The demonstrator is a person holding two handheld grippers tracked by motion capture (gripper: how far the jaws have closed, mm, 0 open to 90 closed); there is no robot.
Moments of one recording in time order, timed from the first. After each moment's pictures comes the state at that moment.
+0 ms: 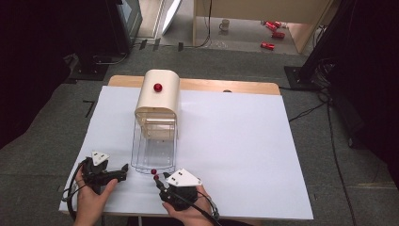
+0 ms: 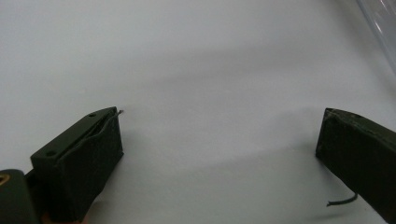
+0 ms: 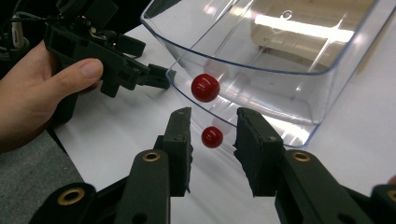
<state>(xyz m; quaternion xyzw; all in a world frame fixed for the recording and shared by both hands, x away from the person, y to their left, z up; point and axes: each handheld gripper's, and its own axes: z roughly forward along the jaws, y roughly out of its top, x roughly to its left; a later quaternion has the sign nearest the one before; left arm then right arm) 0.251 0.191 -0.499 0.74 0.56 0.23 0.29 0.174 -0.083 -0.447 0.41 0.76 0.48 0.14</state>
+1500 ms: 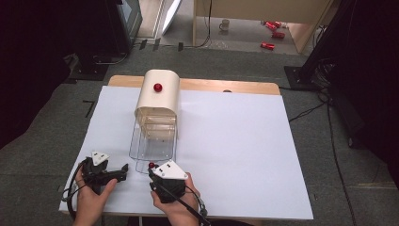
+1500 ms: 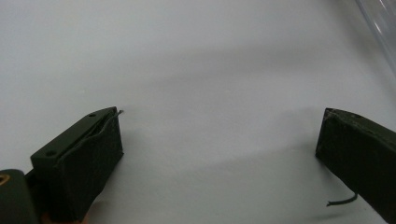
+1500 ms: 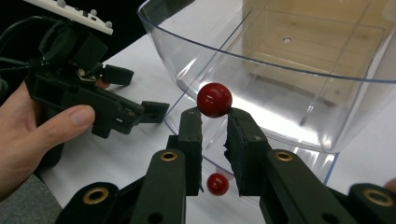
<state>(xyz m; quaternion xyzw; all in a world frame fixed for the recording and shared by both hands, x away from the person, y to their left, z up) 0.251 0.191 -0.499 0.74 0.56 0.23 0.29 0.186 -0.053 -0.425 0.45 0.74 0.46 0.17</state>
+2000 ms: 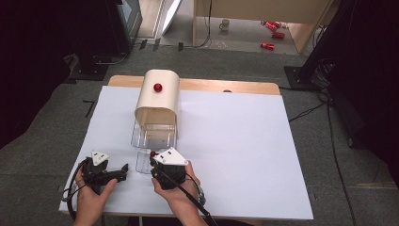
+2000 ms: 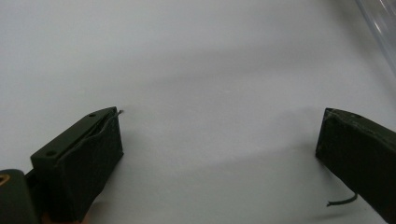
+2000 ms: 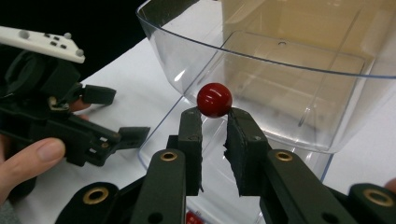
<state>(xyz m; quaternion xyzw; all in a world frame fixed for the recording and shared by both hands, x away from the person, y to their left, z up) 0.251 0.191 -0.498 0.74 0.56 0.23 0.29 0.216 -0.055 -0.418 0.45 0.74 0.46 0.18</state>
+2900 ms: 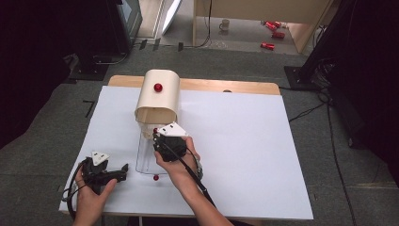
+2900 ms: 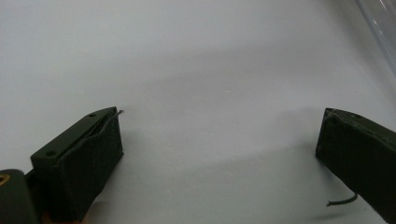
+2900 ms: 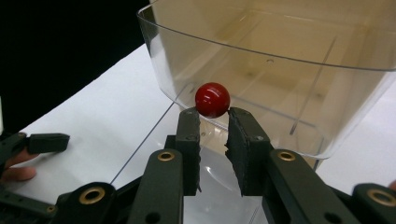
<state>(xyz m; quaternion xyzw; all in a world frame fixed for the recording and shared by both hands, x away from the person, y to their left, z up) 0.251 0.191 -0.499 0.74 0.56 0.23 0.29 0.281 -0.057 -0.404 0.46 0.73 0.46 0.20</state>
